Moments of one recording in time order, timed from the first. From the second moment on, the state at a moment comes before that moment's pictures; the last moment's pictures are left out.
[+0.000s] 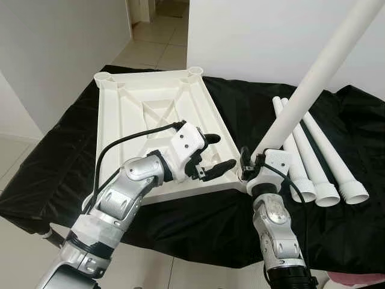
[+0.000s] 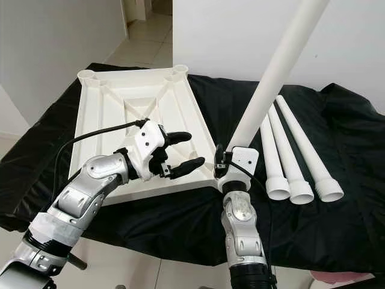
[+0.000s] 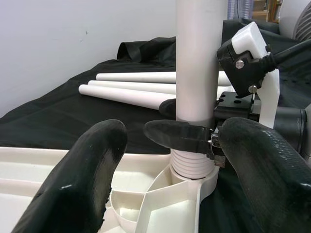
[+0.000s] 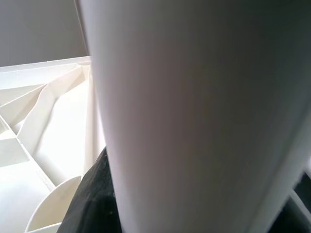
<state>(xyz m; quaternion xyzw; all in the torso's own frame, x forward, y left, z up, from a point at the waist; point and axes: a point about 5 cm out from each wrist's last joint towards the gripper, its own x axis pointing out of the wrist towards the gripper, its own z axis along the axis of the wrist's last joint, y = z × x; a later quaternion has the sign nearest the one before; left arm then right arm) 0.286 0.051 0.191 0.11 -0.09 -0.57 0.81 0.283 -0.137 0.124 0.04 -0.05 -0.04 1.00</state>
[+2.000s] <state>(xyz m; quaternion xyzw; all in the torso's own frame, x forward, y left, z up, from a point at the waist) 0.288 0.059 0.191 0.11 -0.09 -0.56 0.82 0.289 -0.138 0.131 0.04 -0.02 -0.08 1.00</state>
